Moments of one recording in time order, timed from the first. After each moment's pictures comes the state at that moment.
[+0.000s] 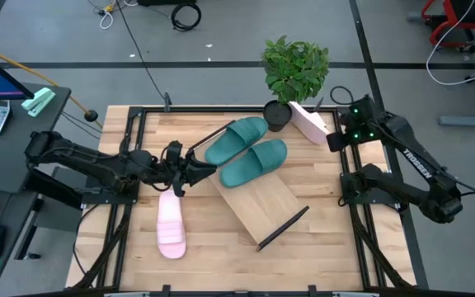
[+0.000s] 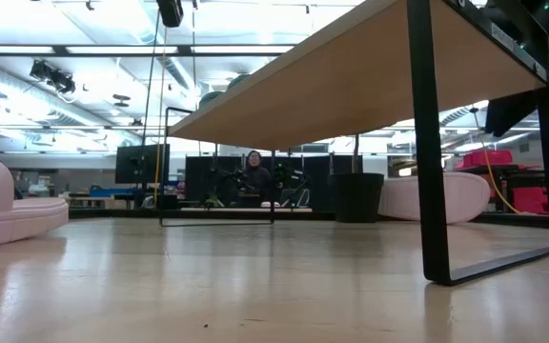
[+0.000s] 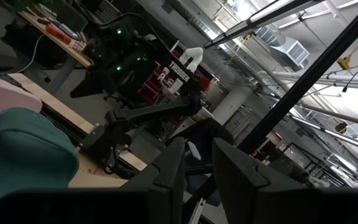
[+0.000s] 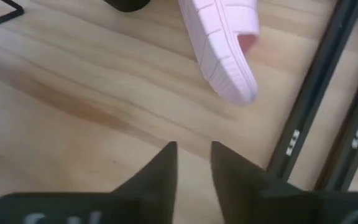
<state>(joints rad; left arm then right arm) -0.21 1.06 0.65 0.63 -0.27 -0.69 -1.04 0.77 0.81 -1.14 -0.16 0.24</state>
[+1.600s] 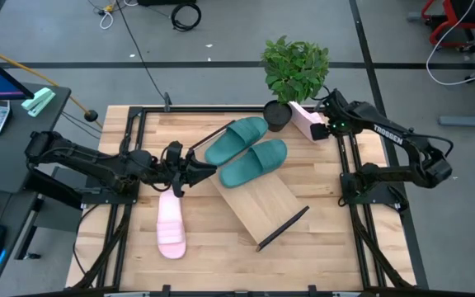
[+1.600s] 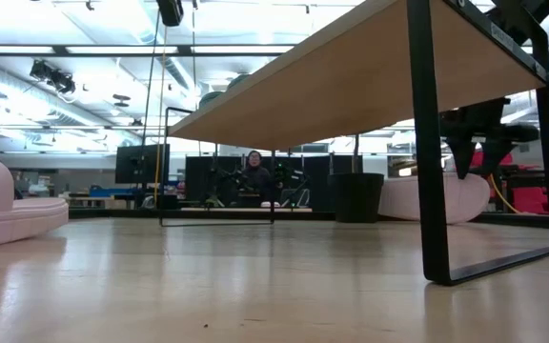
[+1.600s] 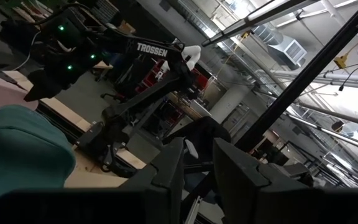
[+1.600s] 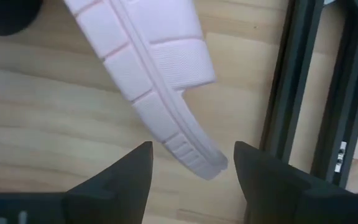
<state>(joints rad) -0.21 1.06 0.65 0.62 -0.26 -0.69 -1.01 1.18 0.78 -0.88 0.07 0.41</state>
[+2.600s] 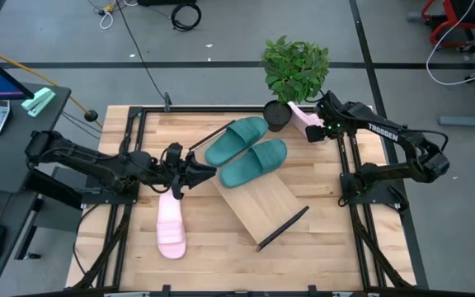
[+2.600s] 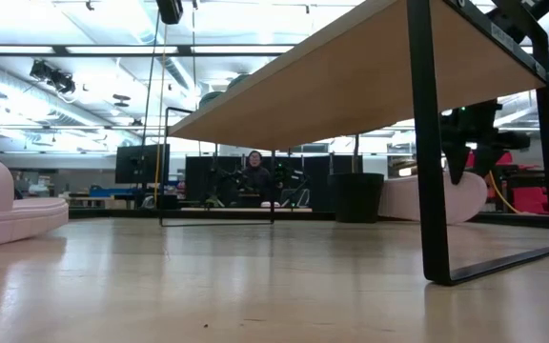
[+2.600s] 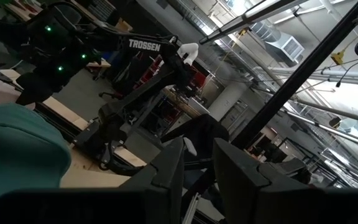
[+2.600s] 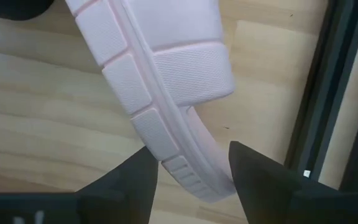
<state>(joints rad) -0.23 1.06 0.65 0.62 -0.26 -0.68 -0.96 1.24 0.78 -0.85 0.03 0.44</state>
